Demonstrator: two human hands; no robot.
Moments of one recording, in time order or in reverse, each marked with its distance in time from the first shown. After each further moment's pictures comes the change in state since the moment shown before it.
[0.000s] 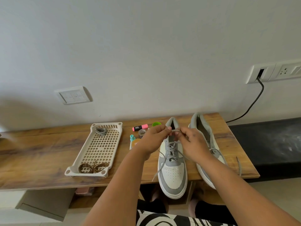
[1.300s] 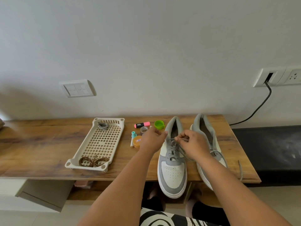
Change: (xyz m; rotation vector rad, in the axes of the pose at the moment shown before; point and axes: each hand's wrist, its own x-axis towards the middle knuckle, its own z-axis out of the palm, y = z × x) left_hand 0.027 -0.044 0.005 0.318 0.343 -0.180; right_hand 0.012 0.017 0.009 -0.120 -0.052 0.190
